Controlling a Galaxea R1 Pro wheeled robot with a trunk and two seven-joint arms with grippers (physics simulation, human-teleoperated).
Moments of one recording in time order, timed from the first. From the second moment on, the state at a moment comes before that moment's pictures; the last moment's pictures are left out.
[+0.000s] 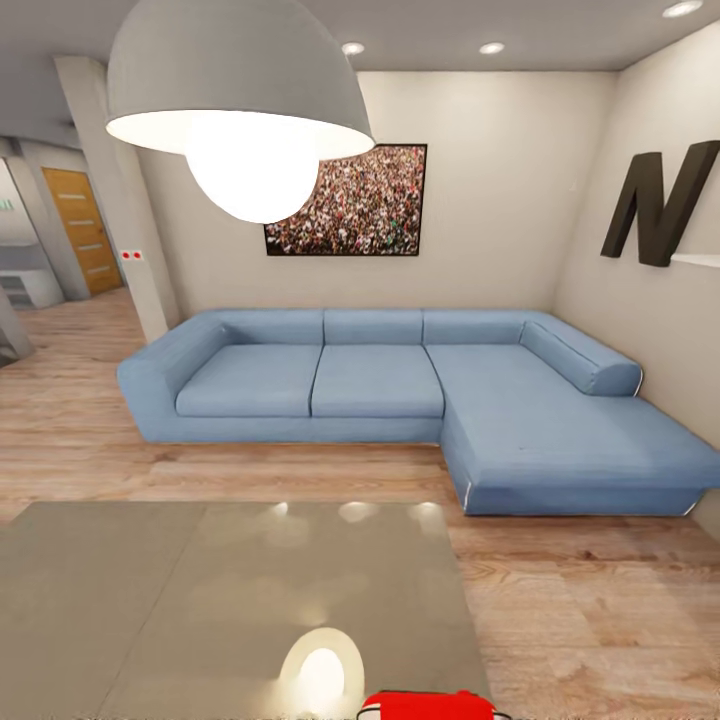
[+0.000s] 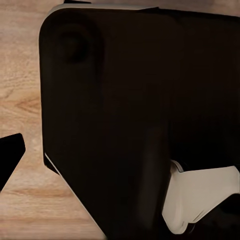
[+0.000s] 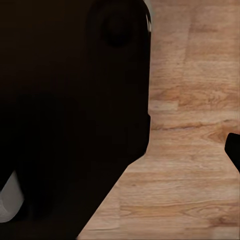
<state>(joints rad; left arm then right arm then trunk) 0.00 -0.06 0.00 -0.07 0.08 -0.05 0.00 0.00 -0.01 0.00 0.00 0.00 -0.09 -0.01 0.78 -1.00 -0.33</state>
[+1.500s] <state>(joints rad) 0.00 -0.06 0.00 -0.07 0.08 -0.05 0.00 0.00 -0.01 0.00 0.00 0.00 -0.09 -0.02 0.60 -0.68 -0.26</state>
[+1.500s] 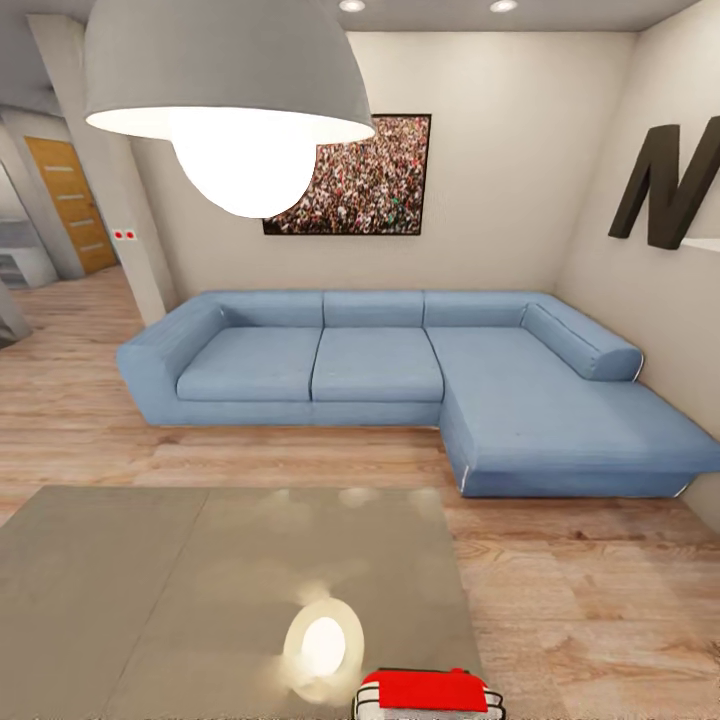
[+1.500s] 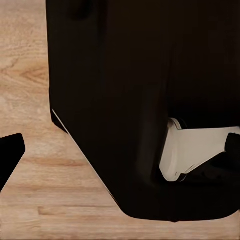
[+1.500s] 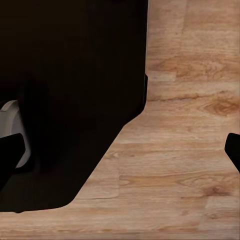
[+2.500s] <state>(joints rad) 0.00 -0.06 0.00 -0.07 0.09 -0.05 0.00 0.00 -0.01 0.00 0.00 0.00 -0.09 -0.02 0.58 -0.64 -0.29</state>
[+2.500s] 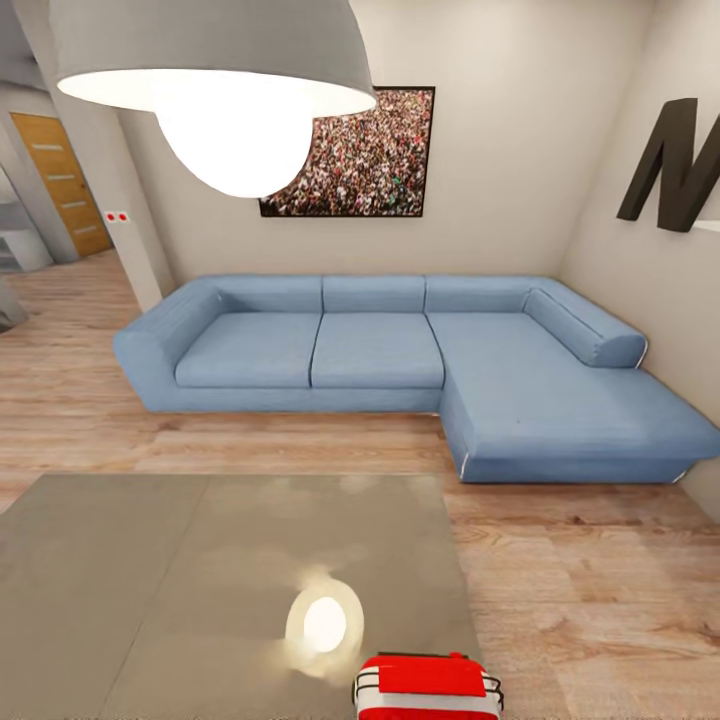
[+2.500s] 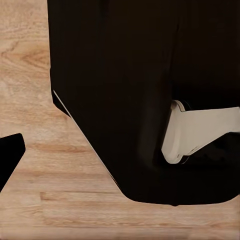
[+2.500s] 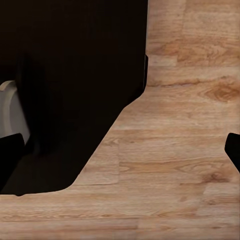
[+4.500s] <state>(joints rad) 0.00 -0.06 0.00 -0.07 0.09 -0.05 0.00 0.00 -0.01 0.00 0.00 0.00 -0.09 -0.01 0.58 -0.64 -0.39</state>
